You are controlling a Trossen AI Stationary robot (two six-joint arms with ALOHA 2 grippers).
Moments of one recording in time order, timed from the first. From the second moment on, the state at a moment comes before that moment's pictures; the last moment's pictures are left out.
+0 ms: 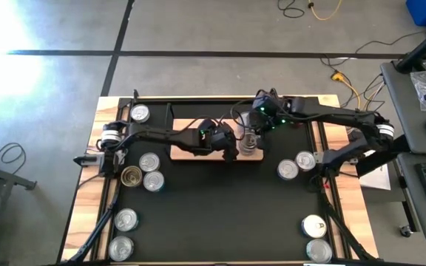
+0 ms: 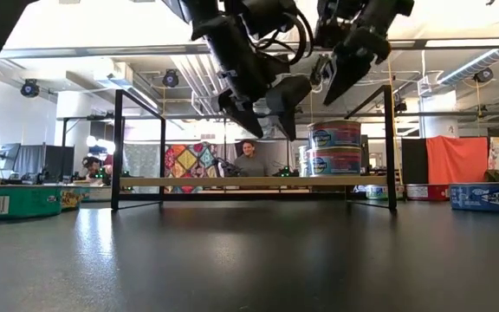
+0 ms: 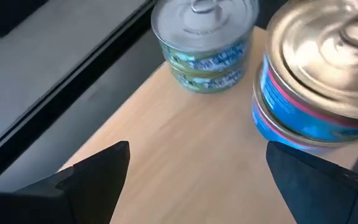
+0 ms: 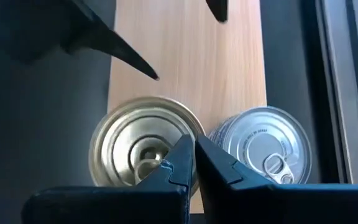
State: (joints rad) left arm 0.06 1.97 1.52 -0.46 -0.59 -0.41; right arm -0.37 1.40 1.21 -0.79 -0.12 -0.38
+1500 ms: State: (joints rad) left arm -0.13 1.28 1.21 -0.61 -0.45 -0.55; right arm -0.35 1.49 1.16 -0.80 0.00 -0.30
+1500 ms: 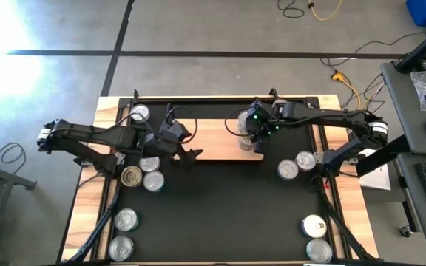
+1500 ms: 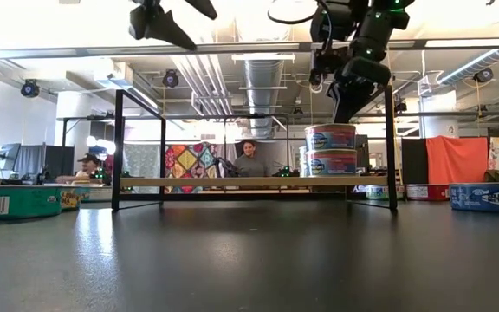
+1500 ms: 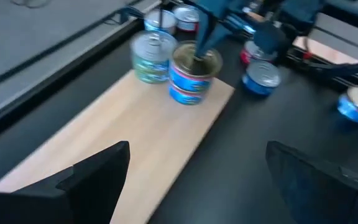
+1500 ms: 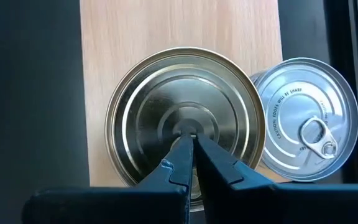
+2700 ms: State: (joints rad) left arm -0.61 1.38 1.35 -1.35 -0.26 -1.46; right arm 0.24 1.37 1.35 -0.82 0.16 0.07
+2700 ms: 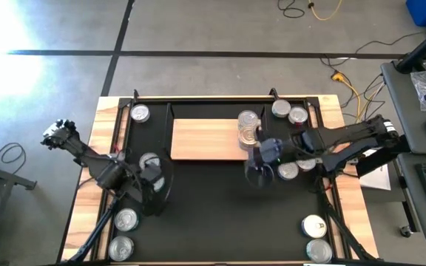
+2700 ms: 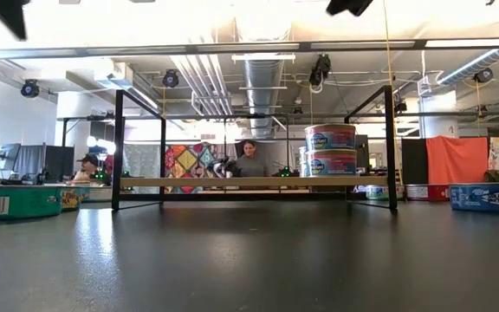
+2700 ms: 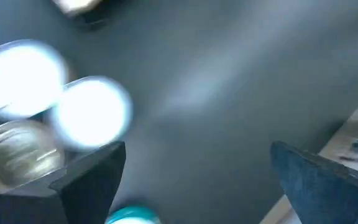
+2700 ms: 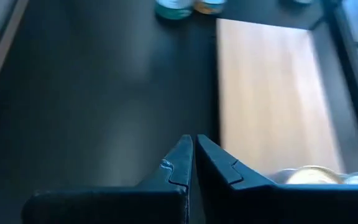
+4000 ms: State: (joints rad) left arm -0.43 1.45 0.75 -0.87 -0.28 -1.50; right arm 0.58 1.37 1.34 -0.86 0.60 0.63
